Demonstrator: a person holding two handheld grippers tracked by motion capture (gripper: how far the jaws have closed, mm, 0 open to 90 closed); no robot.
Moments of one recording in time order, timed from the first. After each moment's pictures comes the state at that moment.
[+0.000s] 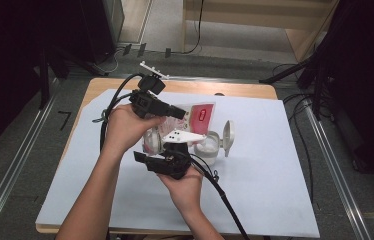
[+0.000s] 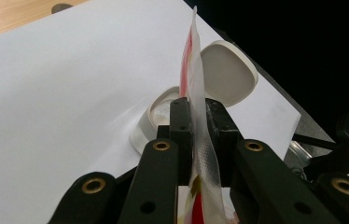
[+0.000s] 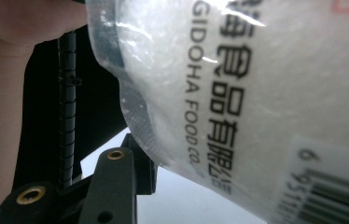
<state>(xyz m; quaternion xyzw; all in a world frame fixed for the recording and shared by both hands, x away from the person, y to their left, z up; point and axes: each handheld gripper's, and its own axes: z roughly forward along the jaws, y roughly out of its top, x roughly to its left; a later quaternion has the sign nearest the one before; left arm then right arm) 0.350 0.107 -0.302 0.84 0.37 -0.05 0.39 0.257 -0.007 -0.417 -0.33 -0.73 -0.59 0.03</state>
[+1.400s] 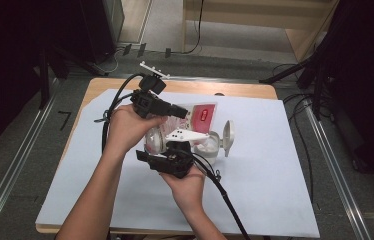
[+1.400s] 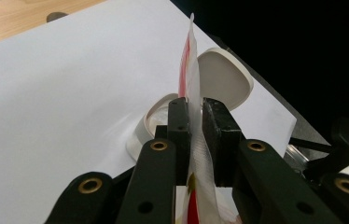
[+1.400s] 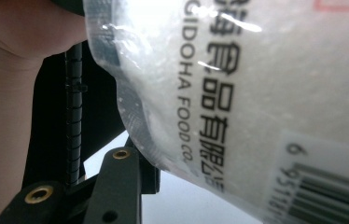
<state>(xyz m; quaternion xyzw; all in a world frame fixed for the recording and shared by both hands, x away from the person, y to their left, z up) 0.351 0.105 -0.304 0.84 0.36 -0.05 0.41 0.258 -0.013 -0.414 -0.34 -0.73 -0.59 0.04</state>
